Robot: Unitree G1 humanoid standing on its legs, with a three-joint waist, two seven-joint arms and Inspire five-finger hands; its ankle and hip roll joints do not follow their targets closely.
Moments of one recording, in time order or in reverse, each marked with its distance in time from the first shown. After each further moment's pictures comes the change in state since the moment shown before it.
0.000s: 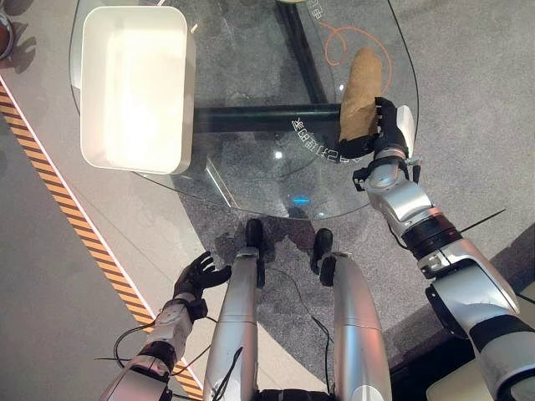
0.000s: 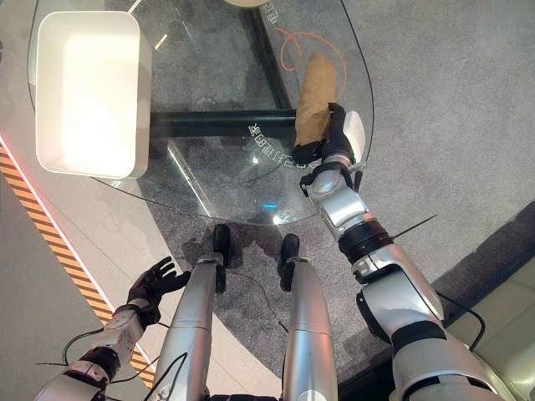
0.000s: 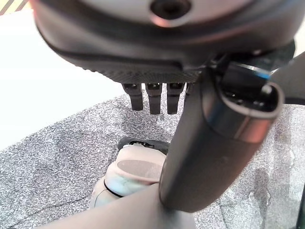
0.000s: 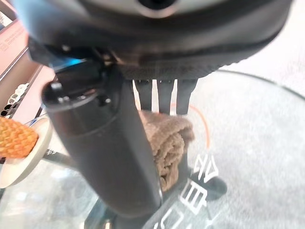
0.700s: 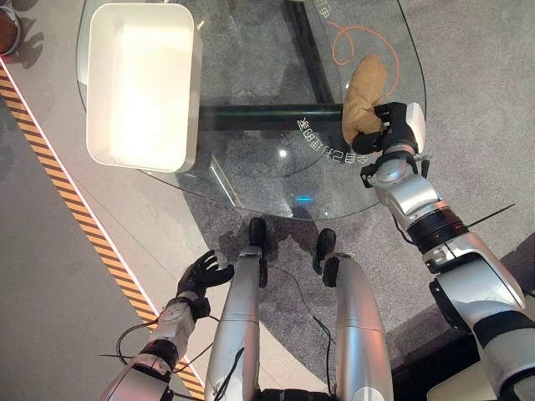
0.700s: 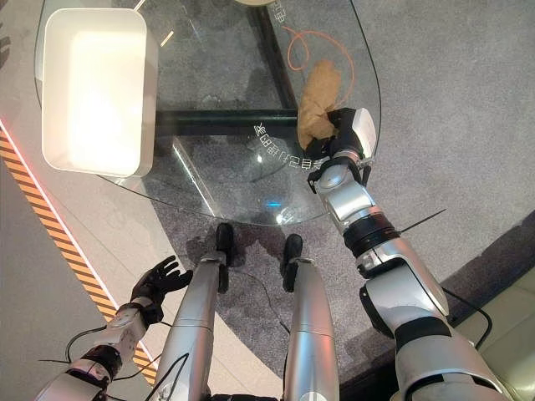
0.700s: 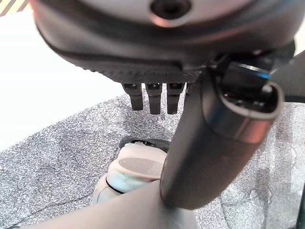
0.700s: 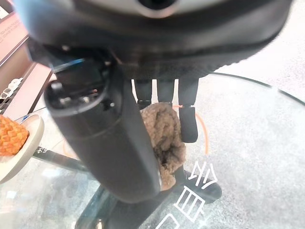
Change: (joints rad) left arm -0.007 -0.002 -0.027 -0.009 0.000 0.006 0.003; right arm -0.010 -0.012 0.002 0.014 0.001 0.015 0.010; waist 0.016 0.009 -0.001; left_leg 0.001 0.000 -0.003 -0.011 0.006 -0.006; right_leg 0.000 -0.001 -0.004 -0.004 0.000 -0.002
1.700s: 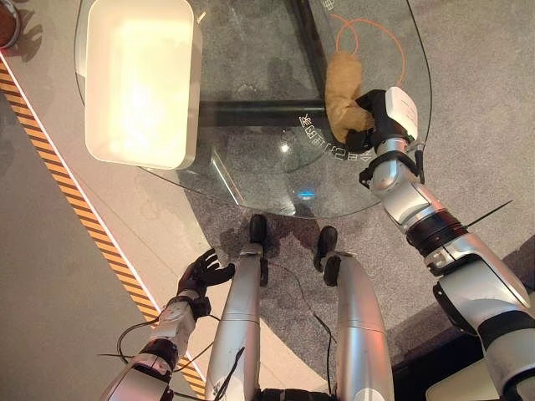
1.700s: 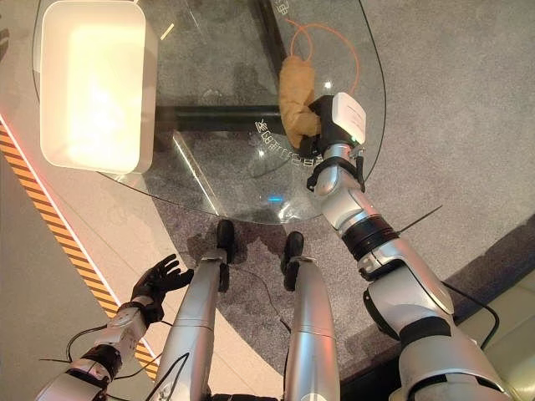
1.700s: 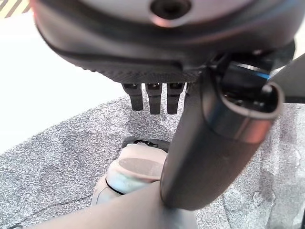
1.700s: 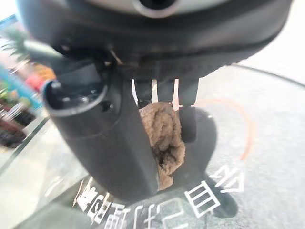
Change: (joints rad) left arm 0.000 0.000 -0.001 -0.014 0.000 -0.001 0.002; right arm -0.004 -0.028 0.148 -0.029 -0.369 -0.107 0.161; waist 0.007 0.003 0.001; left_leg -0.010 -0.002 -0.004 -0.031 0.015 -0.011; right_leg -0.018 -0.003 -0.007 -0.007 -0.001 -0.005
